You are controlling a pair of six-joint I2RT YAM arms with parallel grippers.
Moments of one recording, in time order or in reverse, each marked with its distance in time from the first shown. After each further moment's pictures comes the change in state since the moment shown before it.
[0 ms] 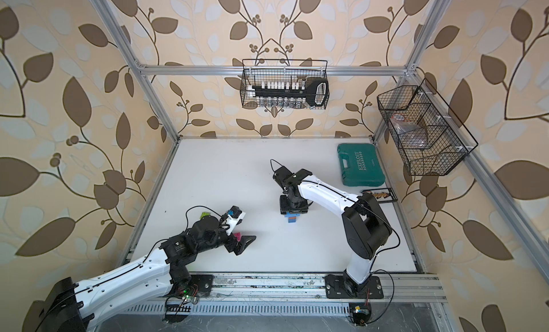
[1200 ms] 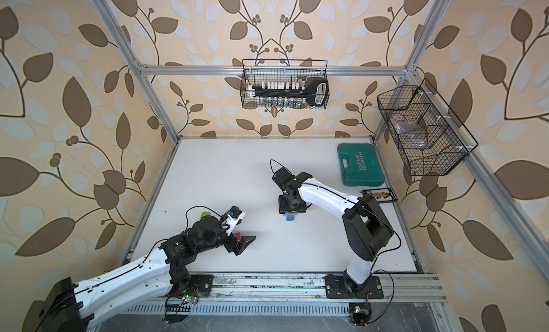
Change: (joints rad) left arm 0.000 -0.004 0.000 -0.009 -0.005 -0.001; right arm 0.014 -0.001 -0.047 0.096 0.024 0.006
